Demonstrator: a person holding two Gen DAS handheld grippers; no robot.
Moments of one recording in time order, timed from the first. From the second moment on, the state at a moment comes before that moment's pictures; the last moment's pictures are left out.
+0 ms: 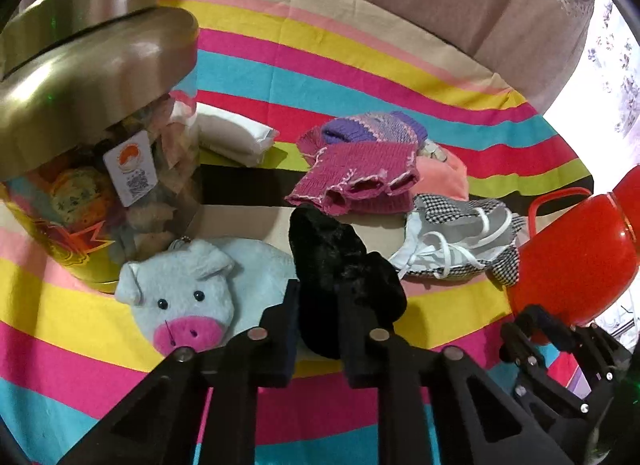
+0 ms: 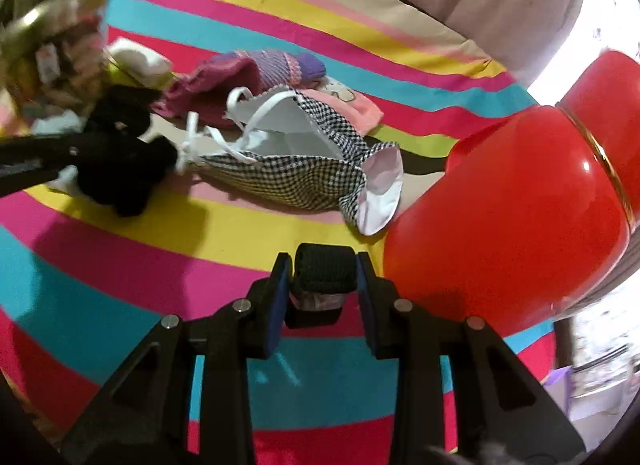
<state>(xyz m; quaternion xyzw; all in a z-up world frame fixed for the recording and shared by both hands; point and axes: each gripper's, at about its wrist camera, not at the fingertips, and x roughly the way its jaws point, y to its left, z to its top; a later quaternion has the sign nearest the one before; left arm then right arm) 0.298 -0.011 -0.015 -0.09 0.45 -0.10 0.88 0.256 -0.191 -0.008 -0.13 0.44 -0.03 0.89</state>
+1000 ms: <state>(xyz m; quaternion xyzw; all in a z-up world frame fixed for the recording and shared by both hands) 0.179 -0.072 0.064 -0.13 0.39 -0.22 0.88 0.129 -0.319 0.039 0.02 0.44 -0.04 0.90</state>
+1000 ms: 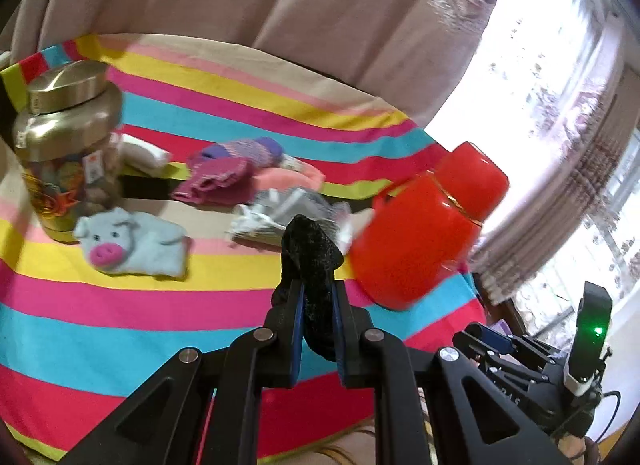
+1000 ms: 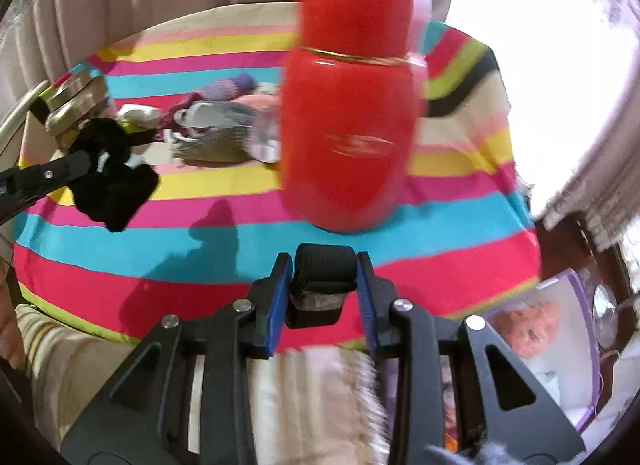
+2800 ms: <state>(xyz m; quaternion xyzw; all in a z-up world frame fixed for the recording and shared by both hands) 0.108 -0.354 0.051 0.04 0.45 -0.40 0.79 -0.013 -0.596 0.007 0.15 0.47 -0.24 0.84</state>
